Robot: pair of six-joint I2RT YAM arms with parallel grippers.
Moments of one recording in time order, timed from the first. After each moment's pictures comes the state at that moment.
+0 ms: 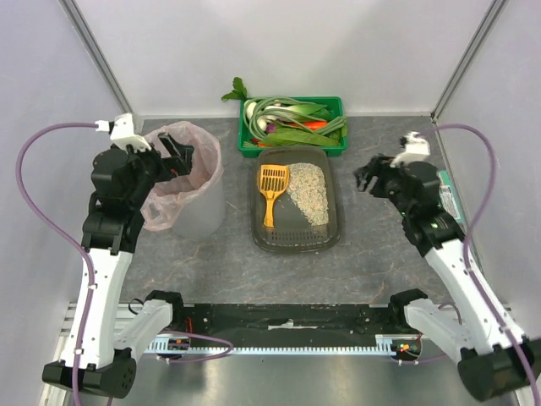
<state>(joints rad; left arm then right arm) -0.10 0.89 1.22 -0.48 0.08 -0.30 0.20 0.84 0.85 -0.25 0.00 0.37</state>
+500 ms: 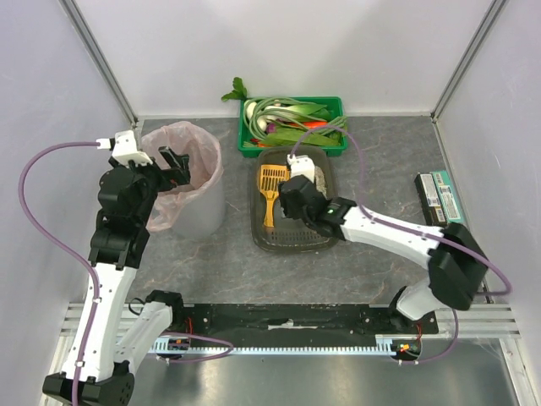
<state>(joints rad) -0.13 0.77 1.01 -0.34 -0.08 -0.25 0.89 1.47 1.06 -0.26 0.46 0.47</state>
